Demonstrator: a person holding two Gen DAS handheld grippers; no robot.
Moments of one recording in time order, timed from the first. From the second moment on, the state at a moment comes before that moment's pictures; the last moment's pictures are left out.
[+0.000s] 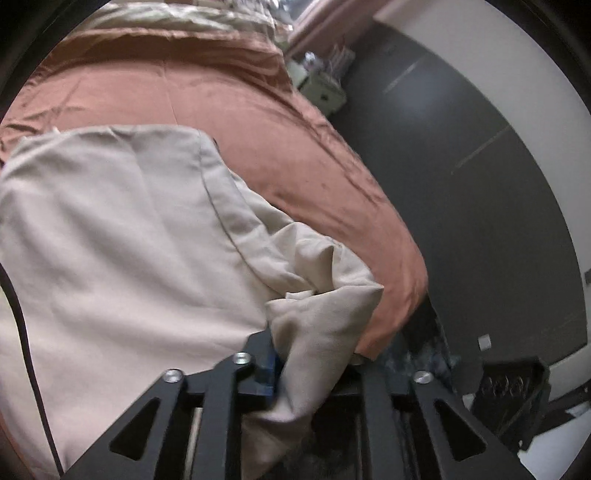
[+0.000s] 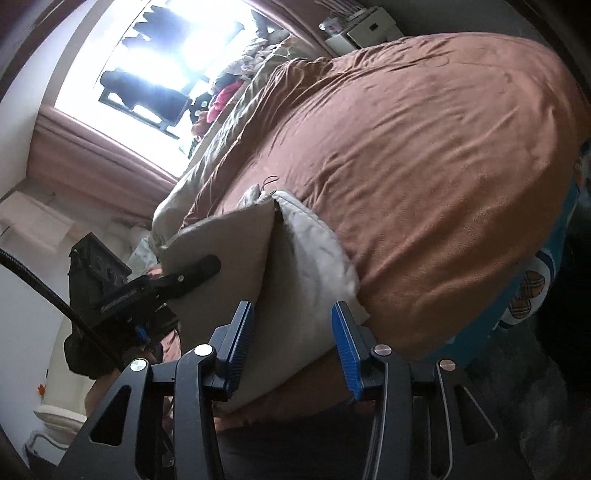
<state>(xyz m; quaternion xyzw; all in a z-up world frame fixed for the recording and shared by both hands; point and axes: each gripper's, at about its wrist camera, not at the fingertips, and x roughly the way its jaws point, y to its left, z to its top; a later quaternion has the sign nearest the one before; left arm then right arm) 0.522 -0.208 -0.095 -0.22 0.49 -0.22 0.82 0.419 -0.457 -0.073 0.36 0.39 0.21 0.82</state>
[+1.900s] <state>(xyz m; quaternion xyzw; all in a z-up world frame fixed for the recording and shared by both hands) 0.434 -0.023 -0.163 -0.23 0.53 -0.03 0.82 0.497 -0.435 -0.113 0.29 0.46 0.26 0.80</state>
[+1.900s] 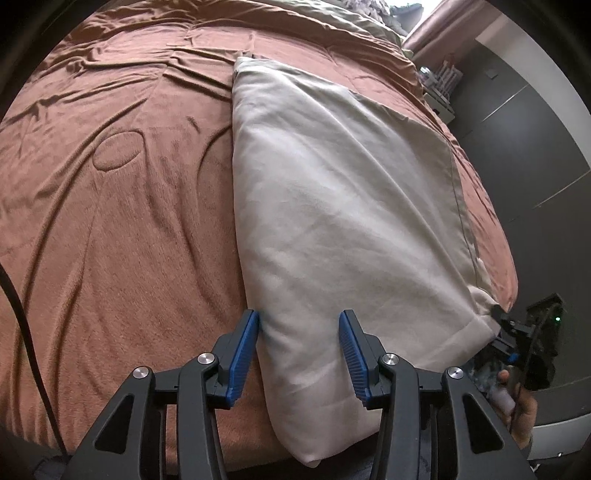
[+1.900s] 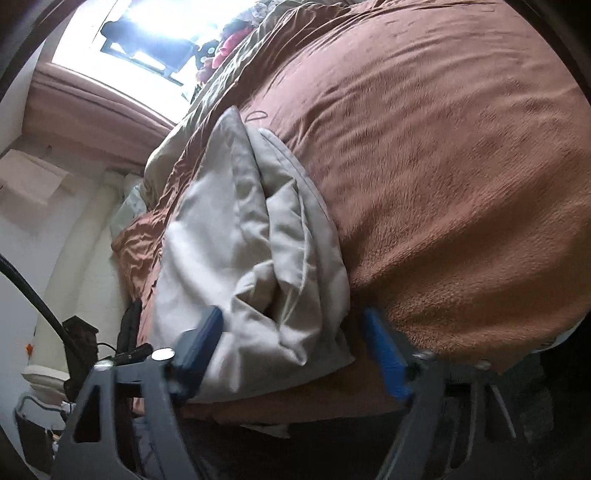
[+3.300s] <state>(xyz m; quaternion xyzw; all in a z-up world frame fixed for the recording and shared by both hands) 0.505 0.045 -0.162 -0.25 0.52 -0.04 0.82 0.627 -0.385 -0.102 0.26 0.51 0.34 0.75</state>
